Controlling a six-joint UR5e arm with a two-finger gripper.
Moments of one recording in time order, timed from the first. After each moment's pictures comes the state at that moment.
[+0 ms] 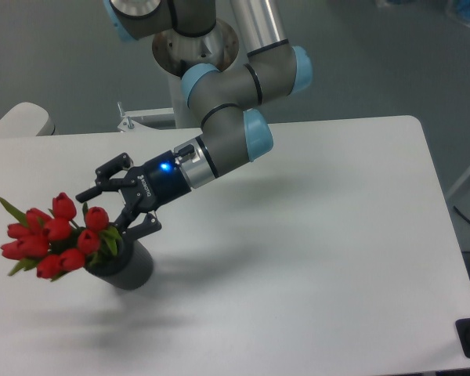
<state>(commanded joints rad) 2.44 -1.85 -1.99 -0.86 0.20 1.51</state>
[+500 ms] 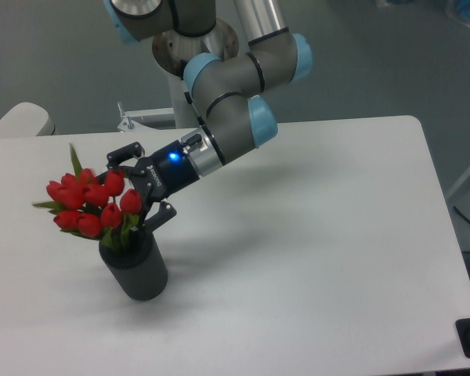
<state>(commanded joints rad) 2.50 -1.79 -2.05 -0.86 0.20 1.52</state>
